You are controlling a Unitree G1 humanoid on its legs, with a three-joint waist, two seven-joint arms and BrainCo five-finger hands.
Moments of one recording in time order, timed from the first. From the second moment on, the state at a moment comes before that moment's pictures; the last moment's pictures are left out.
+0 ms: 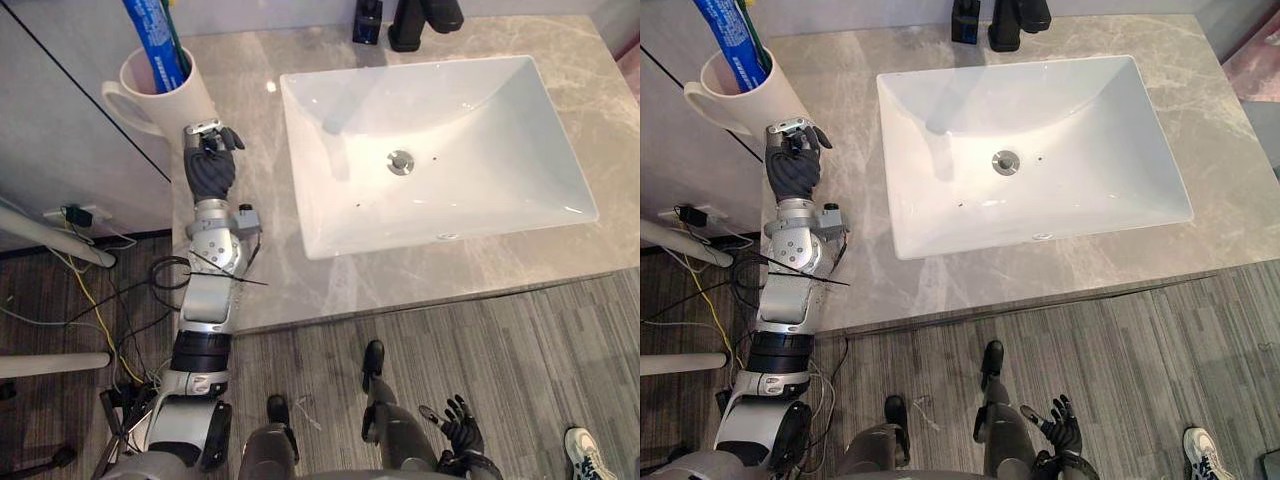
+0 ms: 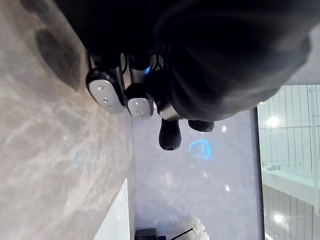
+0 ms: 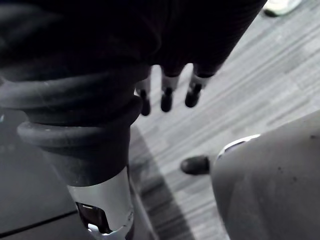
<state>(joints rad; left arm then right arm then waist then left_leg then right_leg) -0.54 0.21 0.05 0.04 -0.07 -0.06 0.33 0.35 0.03 -0.14 0.51 0.23 -0.13 -0.08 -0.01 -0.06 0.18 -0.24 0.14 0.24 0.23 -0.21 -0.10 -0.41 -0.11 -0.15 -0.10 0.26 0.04</state>
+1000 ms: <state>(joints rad) -0.25 0.23 -0.05 -0.29 -0.08 -0.12 0.25 0.31 0.04 -0.18 0.65 0.23 -0.15 -0.08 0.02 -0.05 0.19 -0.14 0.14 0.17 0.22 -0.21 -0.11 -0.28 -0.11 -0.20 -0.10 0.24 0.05</state>
